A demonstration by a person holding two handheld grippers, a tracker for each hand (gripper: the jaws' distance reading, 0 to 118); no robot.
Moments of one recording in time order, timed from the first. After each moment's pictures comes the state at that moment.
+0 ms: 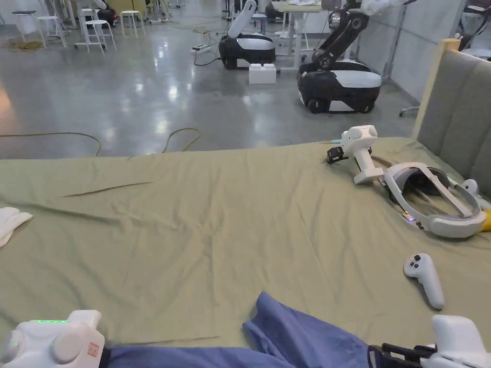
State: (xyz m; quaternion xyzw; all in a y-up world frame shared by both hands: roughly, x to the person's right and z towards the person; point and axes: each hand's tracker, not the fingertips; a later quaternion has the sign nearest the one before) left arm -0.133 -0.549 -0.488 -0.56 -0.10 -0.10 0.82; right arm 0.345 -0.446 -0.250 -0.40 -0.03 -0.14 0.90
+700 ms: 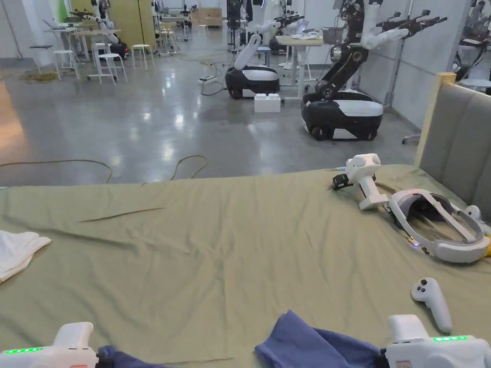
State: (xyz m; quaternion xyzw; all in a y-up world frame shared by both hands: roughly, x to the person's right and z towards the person) left arm -0.180 -0.480 -0.433 -0.46 -0.19 0.02 0.87; right arm 0.355 -0.483 -0.290 -0.44 -0.05 -0.08 0.89
